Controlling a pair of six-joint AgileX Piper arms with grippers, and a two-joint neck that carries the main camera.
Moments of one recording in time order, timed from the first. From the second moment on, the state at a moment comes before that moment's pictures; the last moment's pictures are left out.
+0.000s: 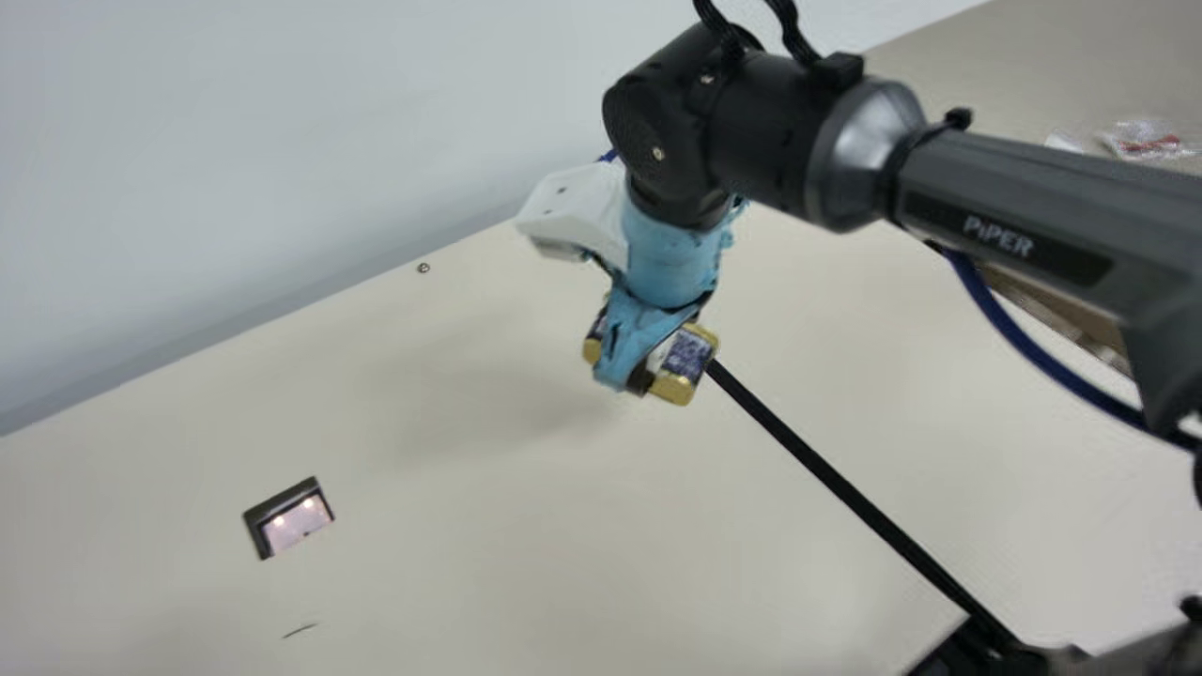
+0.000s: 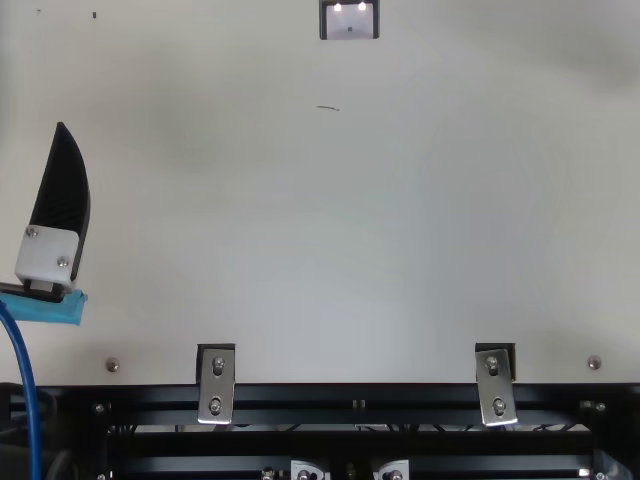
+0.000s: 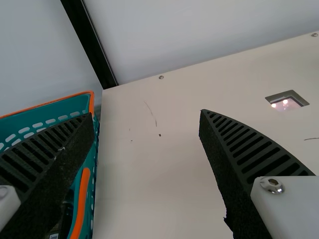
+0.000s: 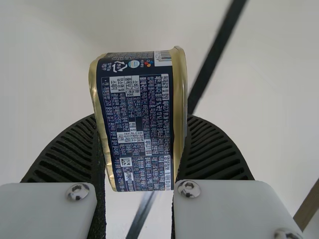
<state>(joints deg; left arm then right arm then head) -7.0 31.4 -17.9 1.3 13.6 8.4 0.8 89.8 -72.5 -11.3 64.4 -19.0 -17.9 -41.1</state>
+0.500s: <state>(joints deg) -7.0 31.4 -17.9 1.3 13.6 8.4 -23.0 89.0 -67.7 -11.5 60.4 -23.2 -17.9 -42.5</state>
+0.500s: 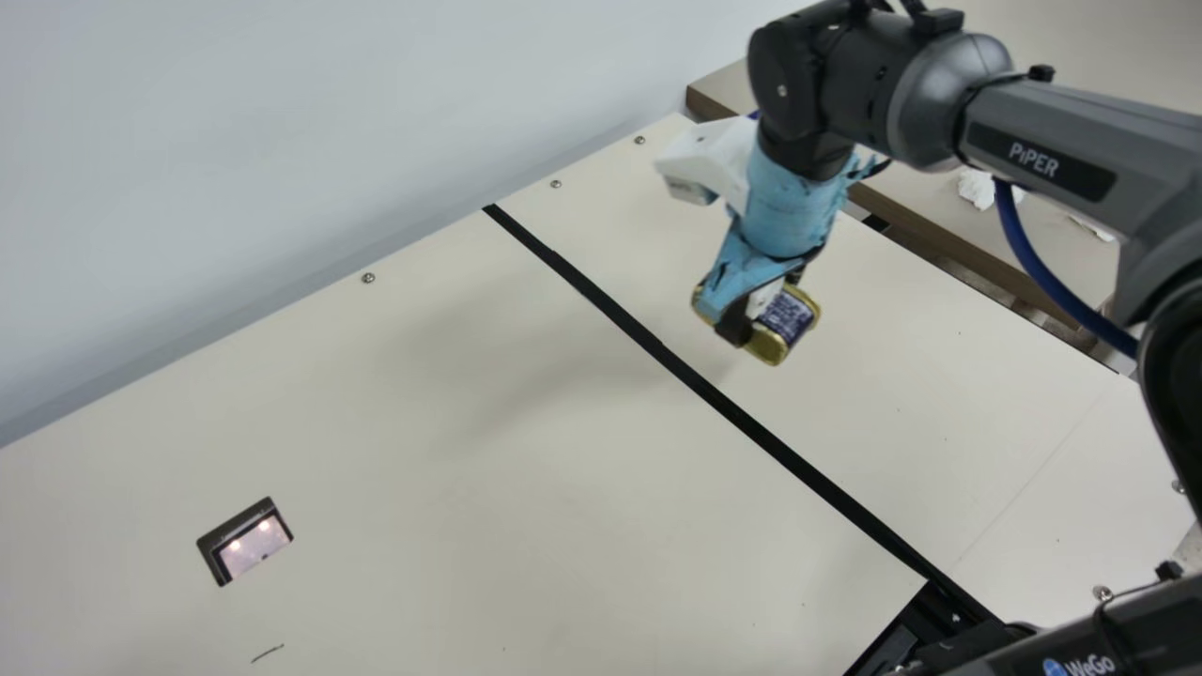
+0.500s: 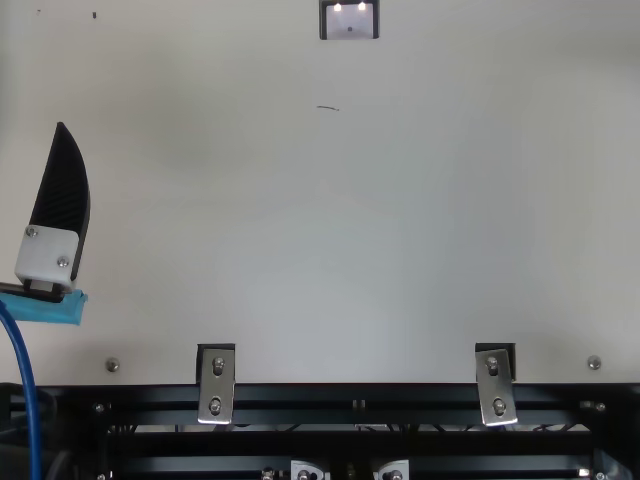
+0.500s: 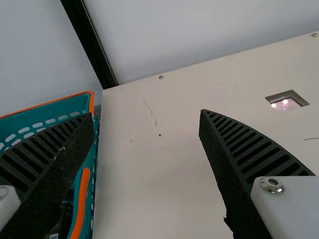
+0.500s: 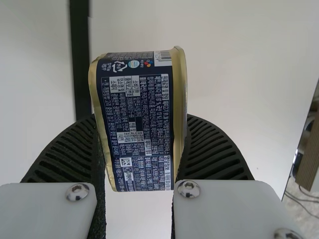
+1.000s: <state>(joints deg) -7.0 31.4 -17.9 1.3 13.6 8.4 -35.9 90.7 -63.2 -11.0 54.9 -24.3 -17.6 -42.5</state>
